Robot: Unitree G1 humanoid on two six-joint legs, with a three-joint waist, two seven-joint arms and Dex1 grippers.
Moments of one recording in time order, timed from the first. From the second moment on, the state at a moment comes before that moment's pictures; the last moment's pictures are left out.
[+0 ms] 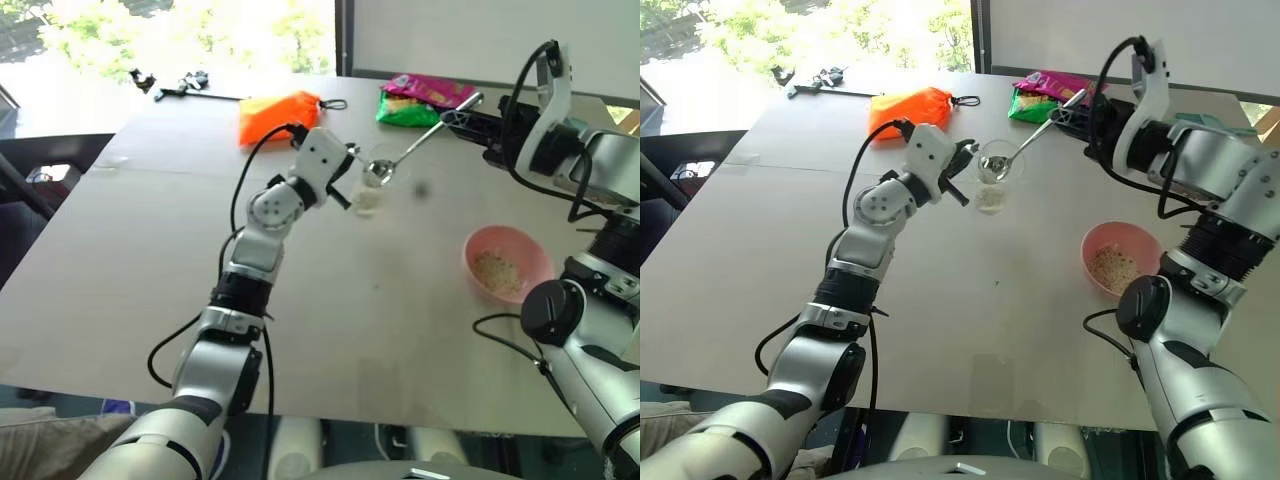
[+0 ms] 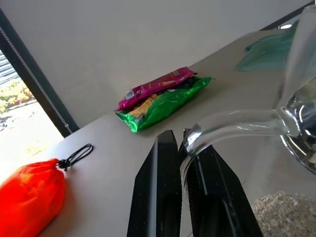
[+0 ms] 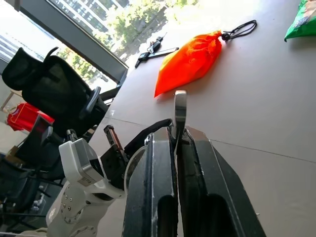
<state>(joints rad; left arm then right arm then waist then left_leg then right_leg) -0.83 0.21 -0.09 0.46 0.05 -0.05 -0.49 -1.06 -0.35 -0.70 0.06 1.19 1.61 -0.17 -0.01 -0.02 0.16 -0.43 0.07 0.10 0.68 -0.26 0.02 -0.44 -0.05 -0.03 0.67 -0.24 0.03</state>
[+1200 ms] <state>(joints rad) -1.09 0.02 -0.17 1.02 0.14 -0.35 -0.48 -0.49 -0.70 -0.65 -0.10 1.95 1.13 -0.53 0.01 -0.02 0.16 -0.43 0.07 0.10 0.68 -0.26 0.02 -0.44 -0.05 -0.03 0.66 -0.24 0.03</state>
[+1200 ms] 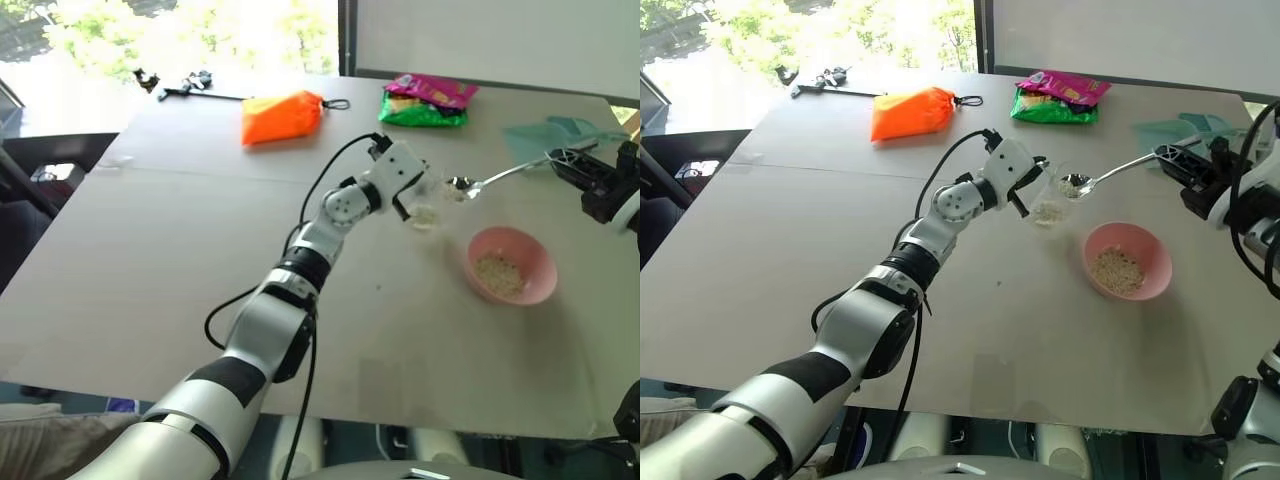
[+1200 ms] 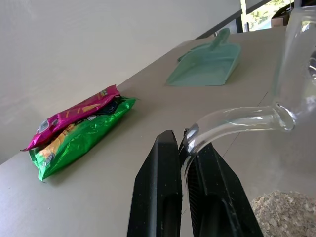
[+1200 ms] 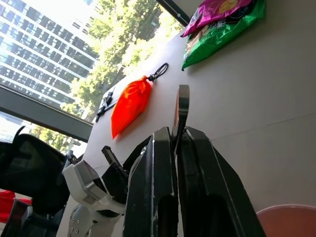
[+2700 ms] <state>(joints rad) -1.20 -0.02 -0.20 1.15 0.21 -0.39 -0.45 0.06 -0.92 -0.95 -0.20 1.95 1.13 -0.26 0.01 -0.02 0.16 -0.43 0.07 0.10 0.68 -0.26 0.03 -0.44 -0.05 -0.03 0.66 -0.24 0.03</state>
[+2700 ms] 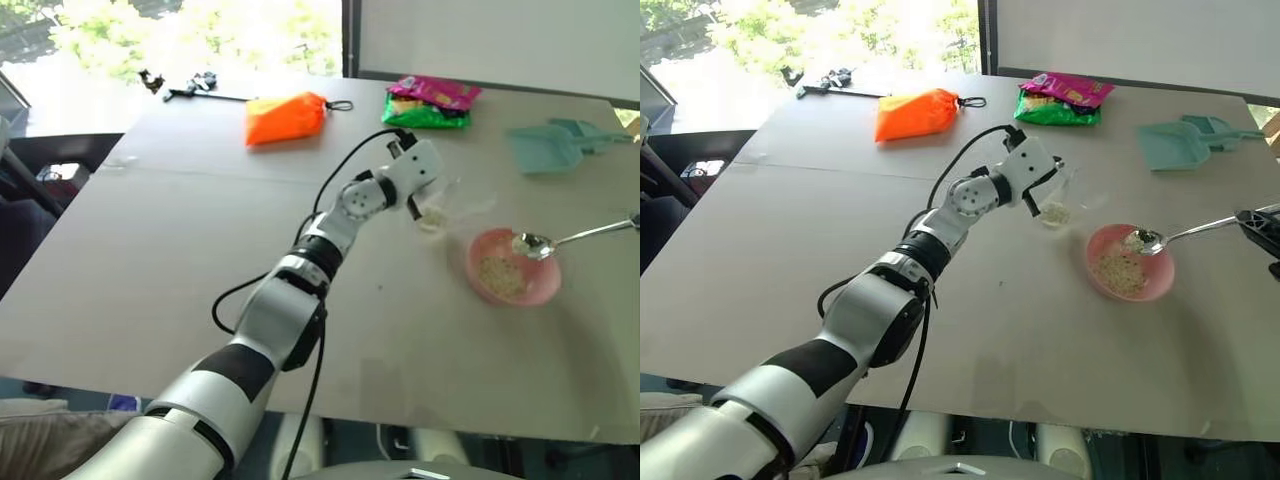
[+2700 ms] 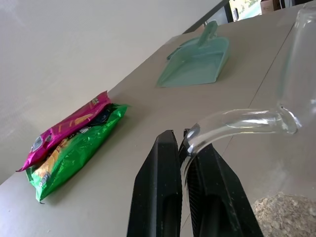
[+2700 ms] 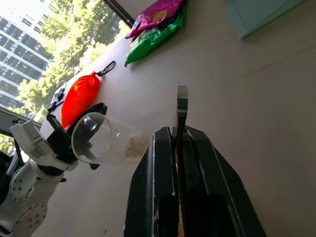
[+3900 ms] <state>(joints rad) -0.95 0.11 -0.08 0.60 0.07 -0.10 -0.43 -0.60 -0.90 -0.28 -0.34 1.54 0.79 -0.03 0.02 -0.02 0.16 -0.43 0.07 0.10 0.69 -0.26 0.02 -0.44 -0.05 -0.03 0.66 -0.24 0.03</state>
